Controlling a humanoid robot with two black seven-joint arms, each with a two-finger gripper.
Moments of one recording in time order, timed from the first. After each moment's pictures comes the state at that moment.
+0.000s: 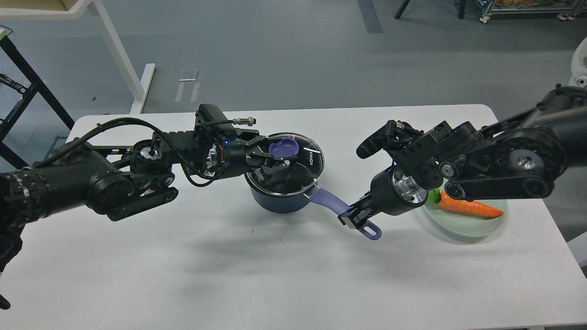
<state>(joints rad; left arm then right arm) -1.16 0.39 0.16 -1.00 1.61 0.16 -0.37 1.76 -0.33 -0.81 1.48 -0.92 0.25 0.15</state>
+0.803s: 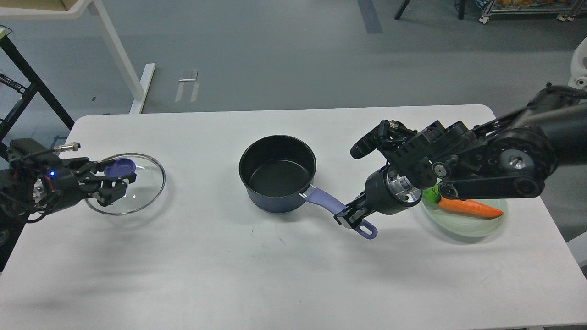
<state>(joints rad) -0.87 0.86 0.21 -0.86 1.56 0.31 -0.49 1.75 -0.29 -0.81 1.46 -0.93 0.26 0.15</state>
